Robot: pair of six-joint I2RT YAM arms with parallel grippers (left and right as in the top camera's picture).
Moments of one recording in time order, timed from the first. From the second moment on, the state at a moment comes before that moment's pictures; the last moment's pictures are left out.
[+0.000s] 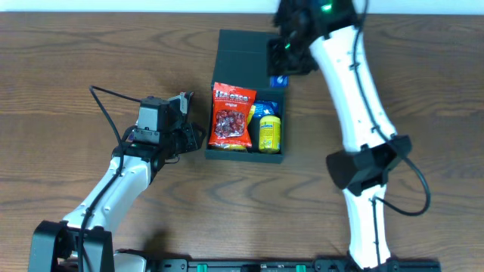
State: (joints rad) left arm -0.18 1.45 0.72 -0.19 0.41 -0.45; right arm 0.41 2.31 2.66 -1.68 -0.10 0.26
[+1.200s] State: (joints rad) left arm -0.18 1.45 0.72 -0.19 0.41 -0.45; right arm 0.68 2.29 2.22 -1.70 0.14 0.69
